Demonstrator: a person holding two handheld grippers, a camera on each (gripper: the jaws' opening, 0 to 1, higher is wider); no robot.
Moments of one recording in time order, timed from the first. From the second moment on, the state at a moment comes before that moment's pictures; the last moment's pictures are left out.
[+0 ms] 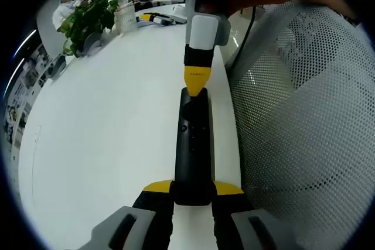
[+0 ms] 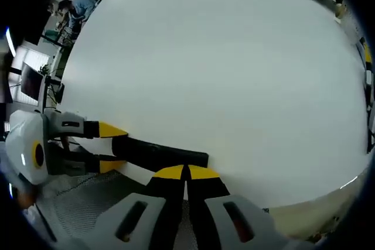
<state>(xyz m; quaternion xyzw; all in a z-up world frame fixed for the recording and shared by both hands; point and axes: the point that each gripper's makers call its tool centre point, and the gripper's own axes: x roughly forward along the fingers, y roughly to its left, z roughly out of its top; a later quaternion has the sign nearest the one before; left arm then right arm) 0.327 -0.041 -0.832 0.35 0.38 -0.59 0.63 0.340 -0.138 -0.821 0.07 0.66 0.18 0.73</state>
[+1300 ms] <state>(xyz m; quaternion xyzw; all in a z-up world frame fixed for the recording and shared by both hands) 0.328 -0.041 -0.831 0.35 0.38 -0.58 0.63 0.339 -0.138 -0.824 0.04 0.66 0.17 0.73</state>
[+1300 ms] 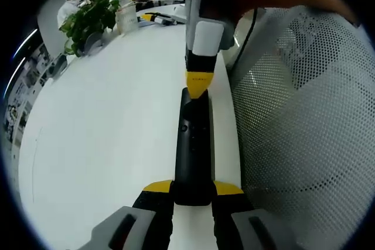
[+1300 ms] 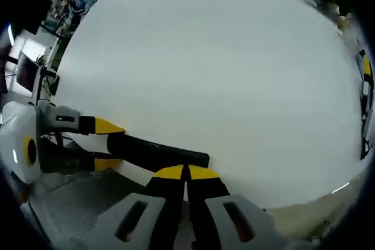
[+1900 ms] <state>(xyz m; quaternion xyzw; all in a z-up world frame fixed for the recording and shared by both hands) 0.328 -0.041 -0.831 0.34 0.37 -0.59 0.63 0.337 -0.125 -0.824 0.05 0.67 0.18 0.72</state>
